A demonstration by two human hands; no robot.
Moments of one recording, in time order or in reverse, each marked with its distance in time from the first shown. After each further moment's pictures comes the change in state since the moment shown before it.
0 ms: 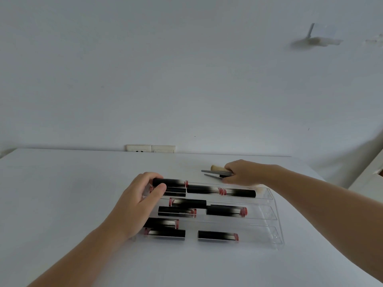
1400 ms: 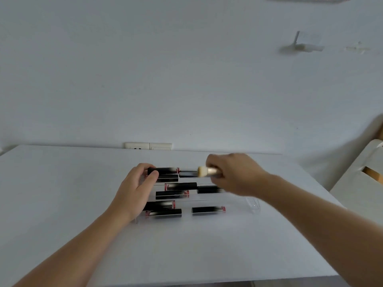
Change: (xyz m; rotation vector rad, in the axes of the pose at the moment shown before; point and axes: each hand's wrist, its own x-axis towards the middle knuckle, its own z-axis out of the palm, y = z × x) left_hand 0.007 -0.003 0.004 -0.069 0.107 -0.117; right_hand -0.096 -0.081 -0.021 -0.105 0.435 -0.230
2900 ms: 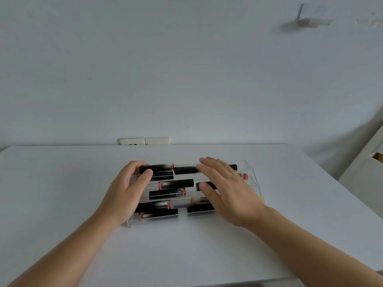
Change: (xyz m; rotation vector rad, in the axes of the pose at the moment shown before) left_hand -0.001 -0.007 -0.003 0.049 -0.015 0.044; right_hand -0.036 -0.022 0.065 0.265 0.251 0.004
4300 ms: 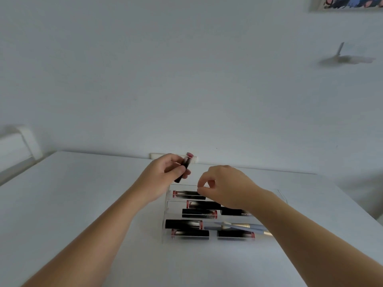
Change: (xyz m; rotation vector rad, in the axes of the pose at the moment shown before) left_hand 0.056 0.032 -0.034 -0.154 -0.172 -0.002; right_hand 0.111 -0.037 -0.009 -0.055 -0.312 0.057
